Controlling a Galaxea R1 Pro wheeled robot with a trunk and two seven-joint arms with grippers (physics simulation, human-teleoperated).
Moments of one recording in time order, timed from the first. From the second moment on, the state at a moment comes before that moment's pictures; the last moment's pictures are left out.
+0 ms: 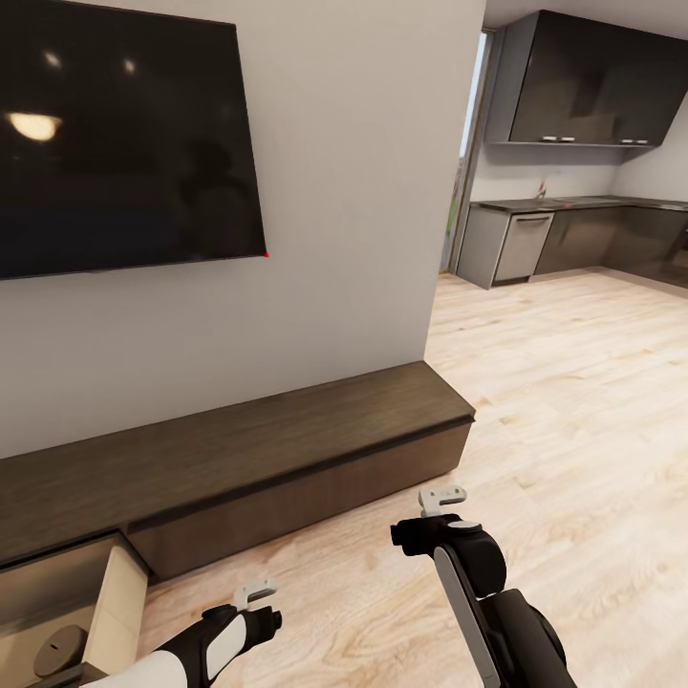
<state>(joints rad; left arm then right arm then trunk) -0.61 -0.05 -0.39 -0.18 0.68 0.23 0.13 -0.30 0.10 0.23 -1.56 -0.10 1.04 -0.24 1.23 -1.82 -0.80</state>
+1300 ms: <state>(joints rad) -0.60 -0.05 -0.39 -0.17 0.68 0.24 0.17 -0.30 0.10 0.23 -1.55 -0.10 1.04 -0.24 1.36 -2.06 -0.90</state>
